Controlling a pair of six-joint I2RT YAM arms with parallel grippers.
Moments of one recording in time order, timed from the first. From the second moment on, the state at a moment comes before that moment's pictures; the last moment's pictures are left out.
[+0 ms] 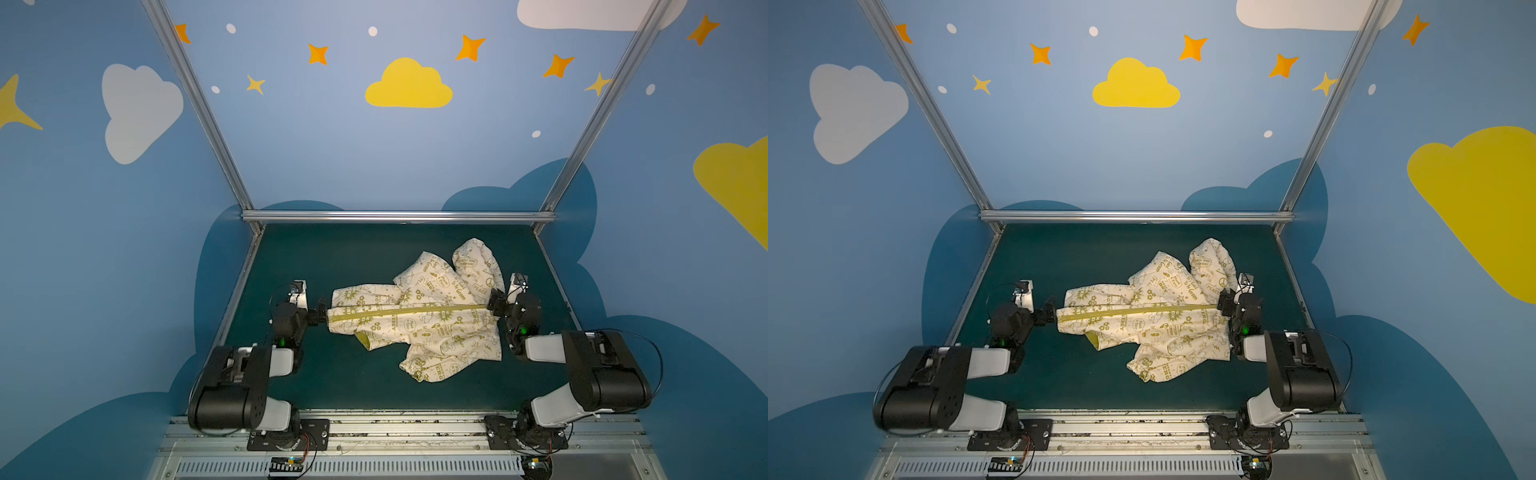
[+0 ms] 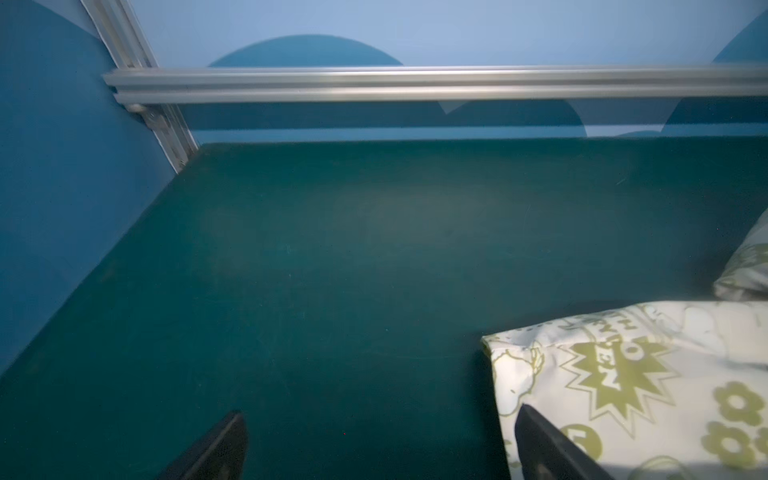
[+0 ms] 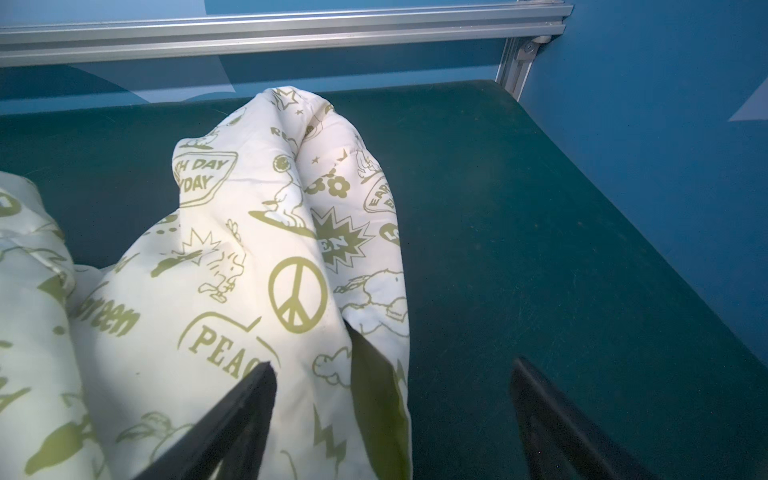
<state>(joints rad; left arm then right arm) 0.01 1.53 0.25 0.90 0.04 0.00 0.06 1.53 0.36 0.80 0.16 0.04</state>
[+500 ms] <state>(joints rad) 0.01 1.54 0.41 0.73 0.05 0.00 0.06 1.53 0.36 0.80 0.16 0.04</state>
